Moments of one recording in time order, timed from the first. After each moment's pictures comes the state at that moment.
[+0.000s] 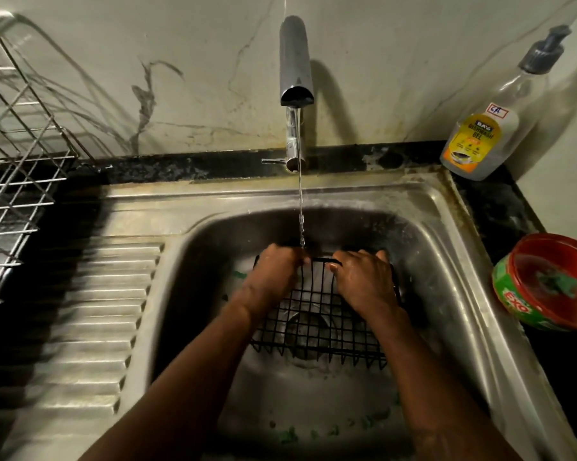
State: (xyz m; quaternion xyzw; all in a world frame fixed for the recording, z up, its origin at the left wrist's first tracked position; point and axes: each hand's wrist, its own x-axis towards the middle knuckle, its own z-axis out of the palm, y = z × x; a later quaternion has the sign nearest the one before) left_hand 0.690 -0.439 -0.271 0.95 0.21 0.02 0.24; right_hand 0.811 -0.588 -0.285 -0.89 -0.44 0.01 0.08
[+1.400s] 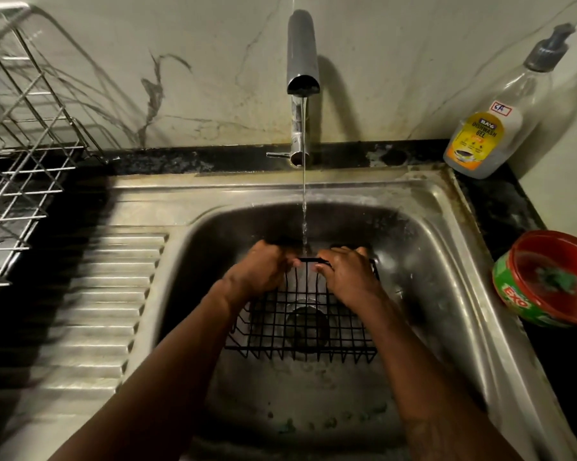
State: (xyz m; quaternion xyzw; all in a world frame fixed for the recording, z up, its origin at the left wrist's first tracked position) left_hand 0.662 -0.412 -0.260 0.95 0.16 -0.03 0.26; right_hand 0.798 -0.572 -0.276 -0.85 -0.49 0.10 0.17
